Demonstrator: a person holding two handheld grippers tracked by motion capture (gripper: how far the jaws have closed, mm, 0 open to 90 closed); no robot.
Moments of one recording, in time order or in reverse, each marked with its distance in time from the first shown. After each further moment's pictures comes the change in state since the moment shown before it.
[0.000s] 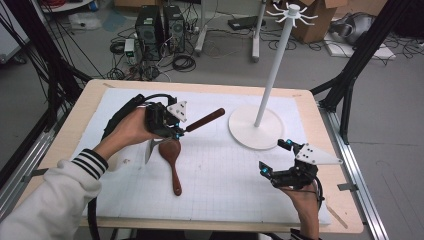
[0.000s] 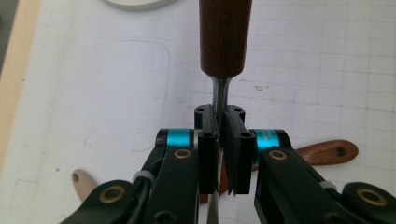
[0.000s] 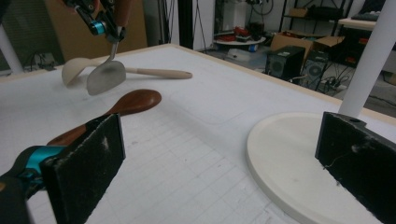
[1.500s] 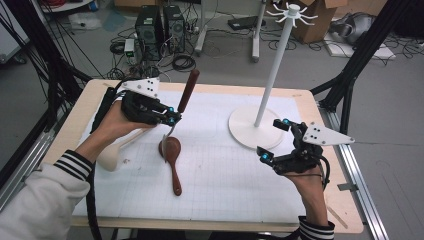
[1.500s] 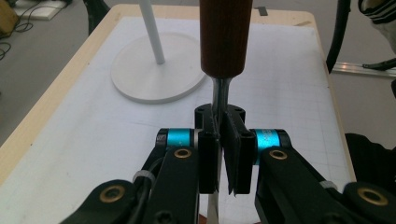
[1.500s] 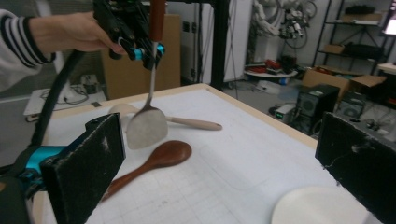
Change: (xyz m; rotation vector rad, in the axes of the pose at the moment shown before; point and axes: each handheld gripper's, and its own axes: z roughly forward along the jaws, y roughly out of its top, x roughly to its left) left arm 0.011 -0.029 -0.047 -0.481 -0.077 -0.107; right arm 0.005 0.075 0.004 -0.101 0.161 -0.050
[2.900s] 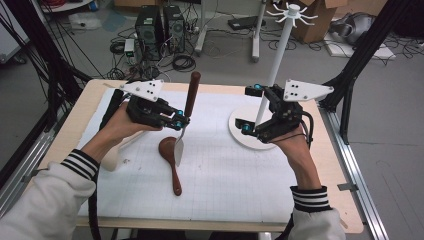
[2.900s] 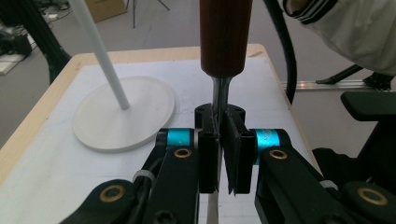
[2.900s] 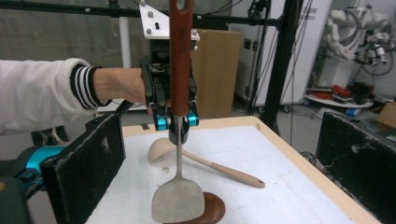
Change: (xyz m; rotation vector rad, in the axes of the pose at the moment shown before) left arm -0.003 0.004 0.013 -0.153 -0.177 0.098; right arm -0.018 0.075 0.066 -0.030 0.281 -0.059
